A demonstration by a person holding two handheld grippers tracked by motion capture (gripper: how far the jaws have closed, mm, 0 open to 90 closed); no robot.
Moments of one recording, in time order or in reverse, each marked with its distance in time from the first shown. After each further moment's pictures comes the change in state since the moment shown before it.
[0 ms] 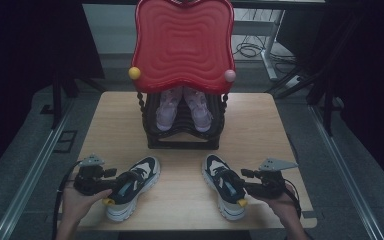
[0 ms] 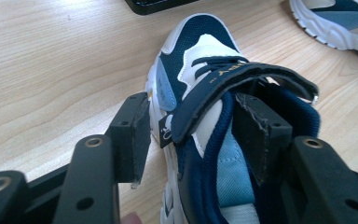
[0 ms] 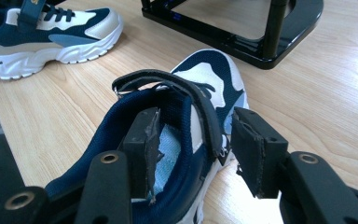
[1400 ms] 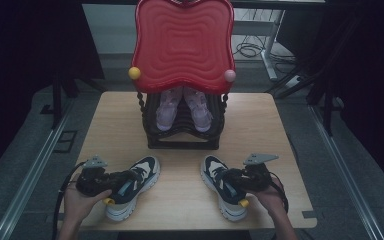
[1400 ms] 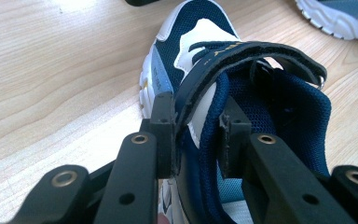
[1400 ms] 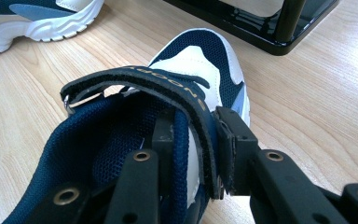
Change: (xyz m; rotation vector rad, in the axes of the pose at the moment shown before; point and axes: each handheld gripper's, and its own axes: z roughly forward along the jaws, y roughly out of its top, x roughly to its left) left arm -0.002 -0.002 0.002 0.017 -0.005 0.023; right arm -0.005 0.008 0.041 0.108 -0.008 -0.014
